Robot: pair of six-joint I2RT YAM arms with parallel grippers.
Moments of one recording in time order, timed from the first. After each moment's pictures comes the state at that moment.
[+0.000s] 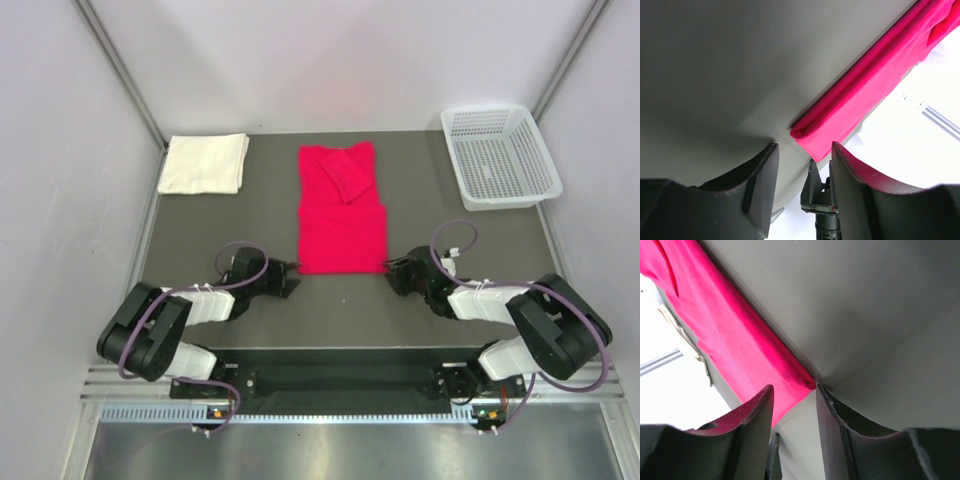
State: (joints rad) left arm -0.41 1.40 0.32 0.36 0.13 -1.76; right arm 0.58 1.39 0.37 0.29 0.19 1.68
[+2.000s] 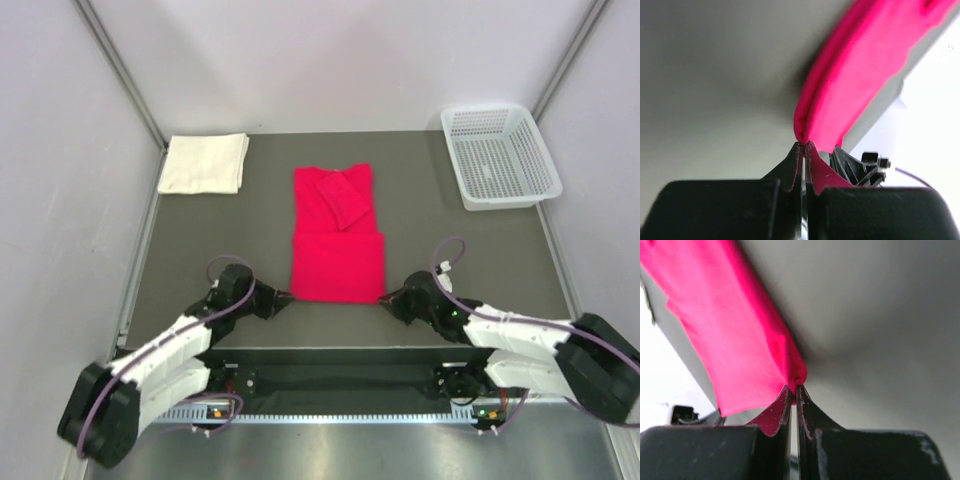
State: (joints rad) left arm -0.45 0.97 0.25 -0.05 0.18 -1.58; right arm 0.77 1.14 0.27 0.08 0.18 1.59
